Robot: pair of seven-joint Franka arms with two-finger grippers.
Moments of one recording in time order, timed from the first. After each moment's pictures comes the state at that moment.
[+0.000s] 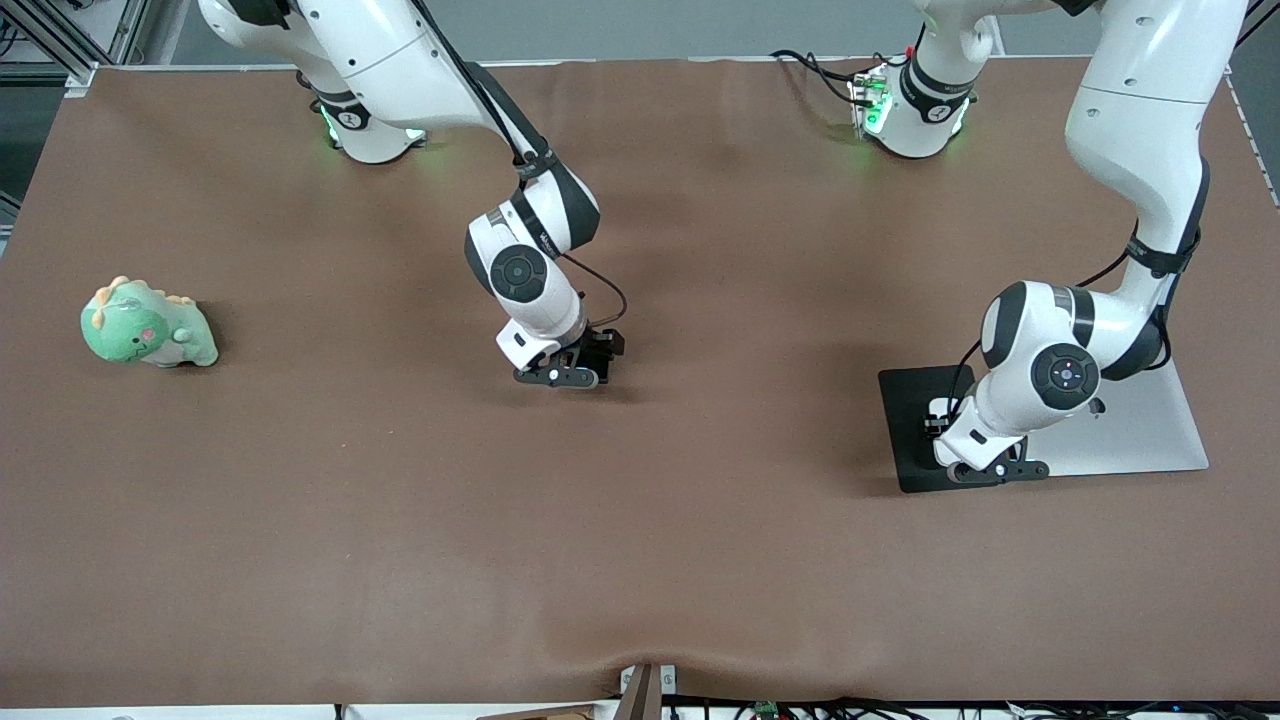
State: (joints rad) left arm 0.04 0.57 -0.15 -1.87 0.22 2.38 -0.25; right arm 0.70 0.62 -0.01 -1.88 0.24 2.50 0.60
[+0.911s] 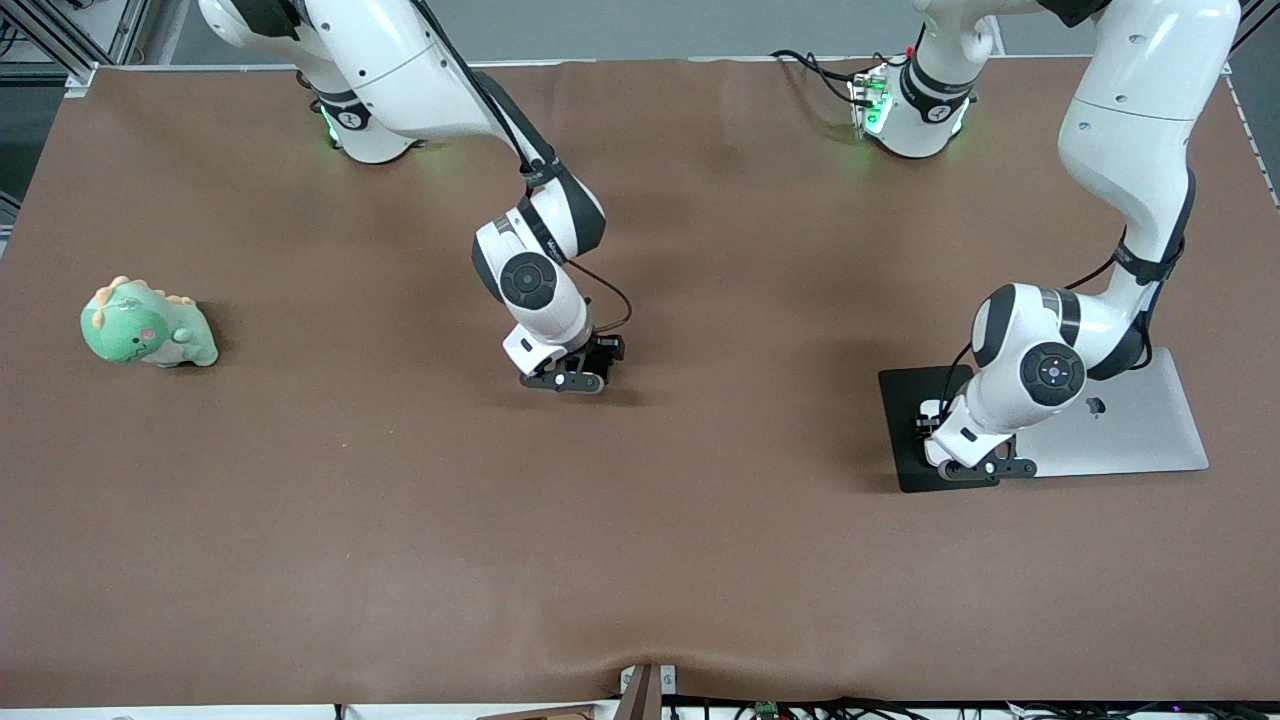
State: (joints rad) left arm 0.04 0.60 -0.15 -1.89 0.22 2.45 -0.25; right arm 0.71 0.65 -0.02 -1.83 0.23 2.48 0.62
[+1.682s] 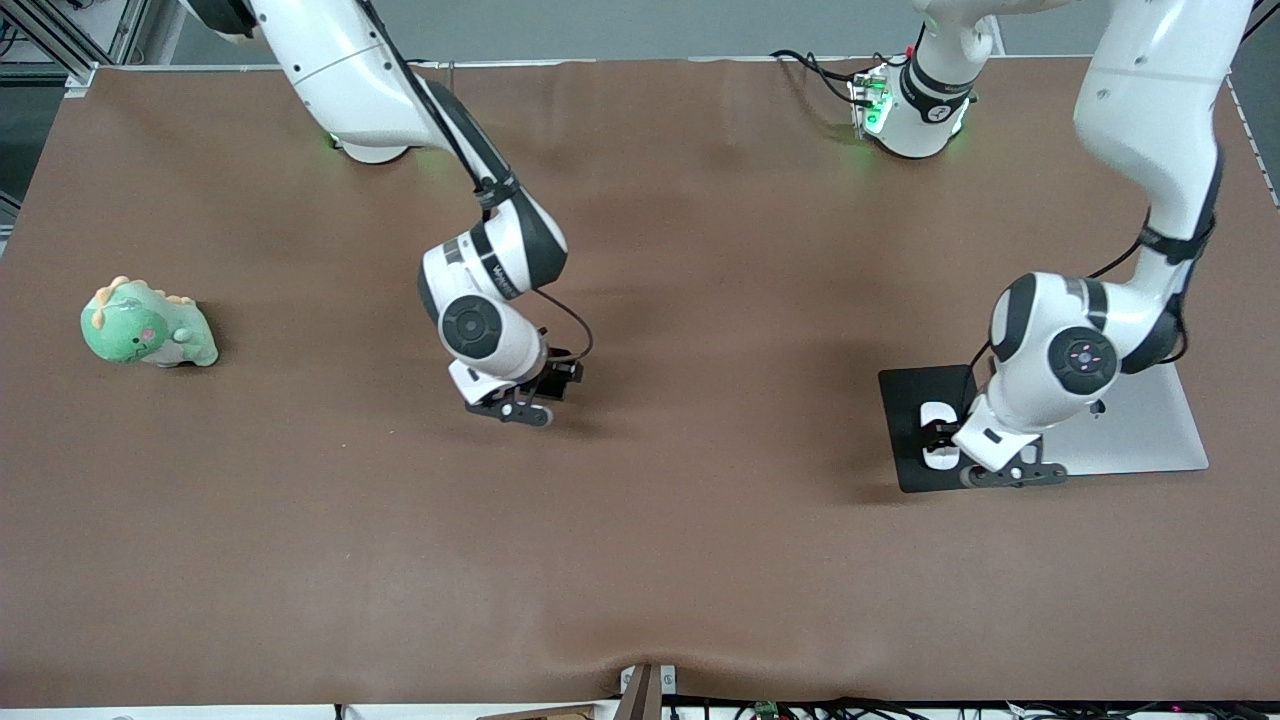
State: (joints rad) left arm 0.04 0.47 -0.16 -1.84 0.22 2.36 -0.25; right arm 0.56 0.62 -0.04 -1.73 0.23 2.22 0.59
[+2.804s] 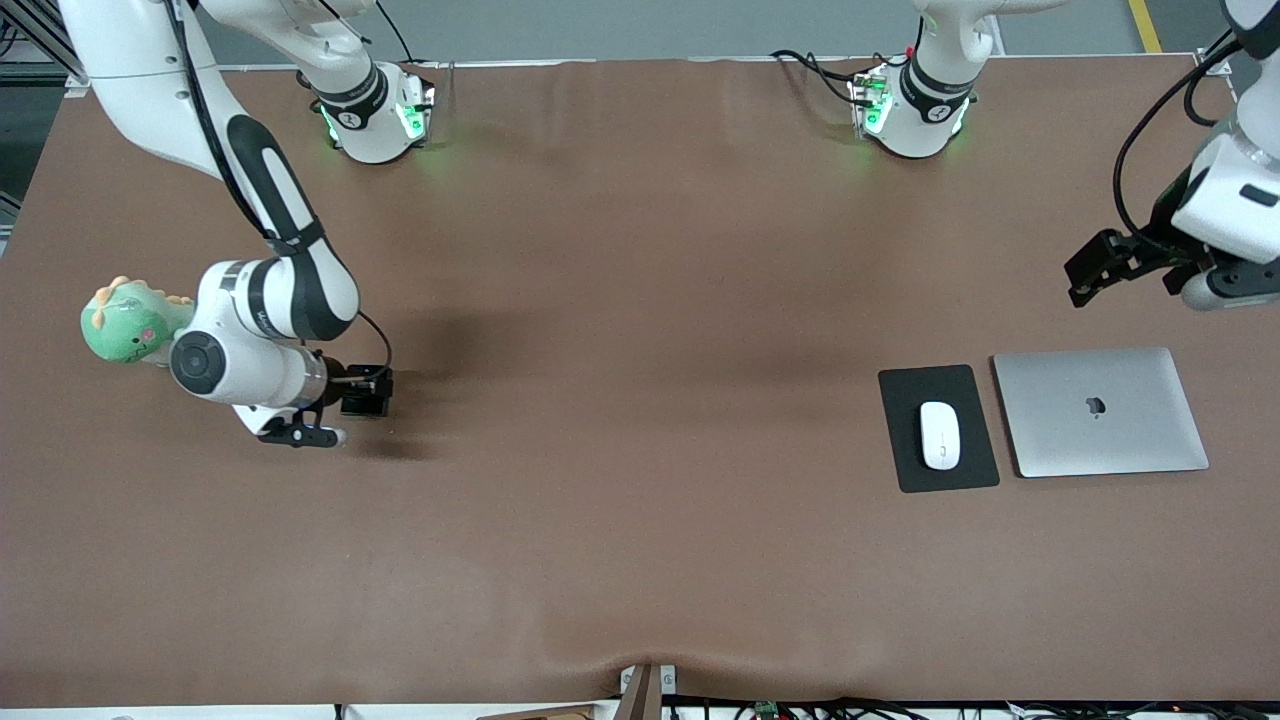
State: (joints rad) left arm 0.03 -0.03 -0.17 -1.60 0.08 1.68 -0.22; right arm 0.09 0.44 -0.06 -2.06 0.15 2.30 -0.03
